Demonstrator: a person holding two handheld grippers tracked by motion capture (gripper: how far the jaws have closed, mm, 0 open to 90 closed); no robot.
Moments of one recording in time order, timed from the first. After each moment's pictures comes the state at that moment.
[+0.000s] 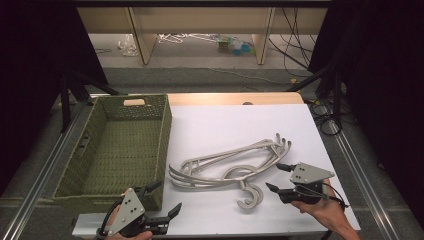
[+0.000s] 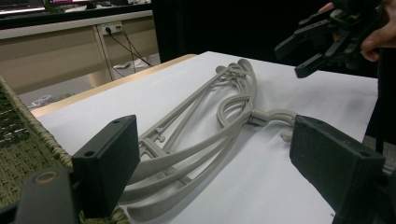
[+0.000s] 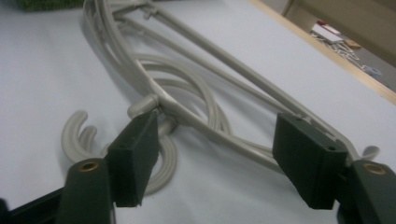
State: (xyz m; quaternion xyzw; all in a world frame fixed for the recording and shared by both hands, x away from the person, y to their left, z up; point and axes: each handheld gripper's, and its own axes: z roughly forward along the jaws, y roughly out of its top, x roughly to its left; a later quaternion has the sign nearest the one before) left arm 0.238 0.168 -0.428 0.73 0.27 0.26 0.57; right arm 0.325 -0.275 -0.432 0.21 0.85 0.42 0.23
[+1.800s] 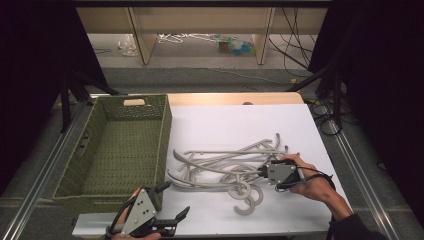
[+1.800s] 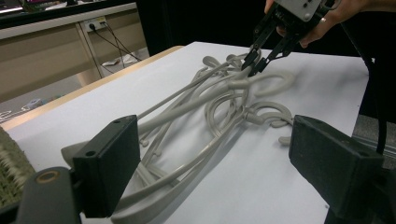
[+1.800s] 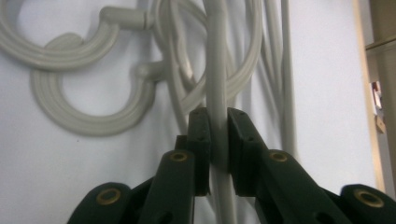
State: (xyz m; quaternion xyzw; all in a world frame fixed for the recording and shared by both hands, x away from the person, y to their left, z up) left arm 0.242 0.147 -0.430 0.75 0.24 0.25 0.56; right arm 0.381 -0.245 -0.439 -0.13 0.93 0.24 0.26
